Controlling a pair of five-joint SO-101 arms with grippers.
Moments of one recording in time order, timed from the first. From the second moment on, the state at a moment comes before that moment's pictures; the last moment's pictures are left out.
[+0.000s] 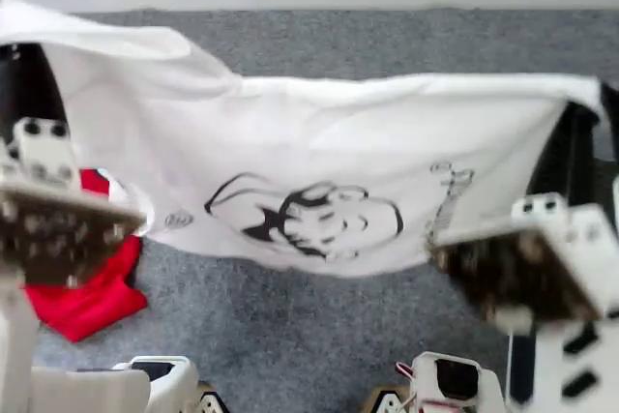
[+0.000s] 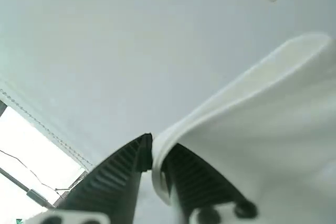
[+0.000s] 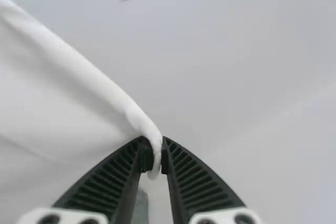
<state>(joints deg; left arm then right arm) -4.0 -20.4 -69.3 95.9 -42.4 7.9 -46.3 -34.7 85.3 50.4</state>
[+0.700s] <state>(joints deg) -4.3 -20.8 -63.0 99.5 -42.9 12.4 -44.6 -15.5 83.7 50.4</state>
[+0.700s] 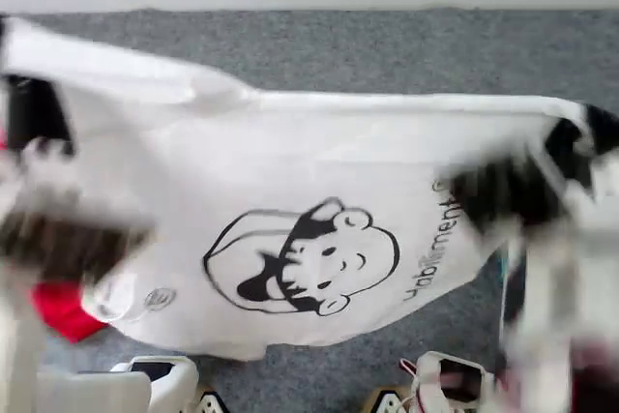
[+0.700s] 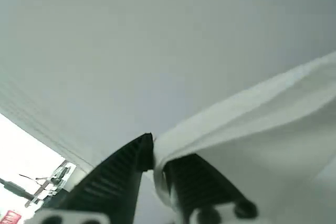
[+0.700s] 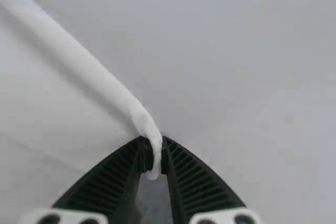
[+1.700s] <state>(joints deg) -1.8 12.4 -8.0 24.2 -47.1 2.0 8.8 6.2 4.3 52.0</state>
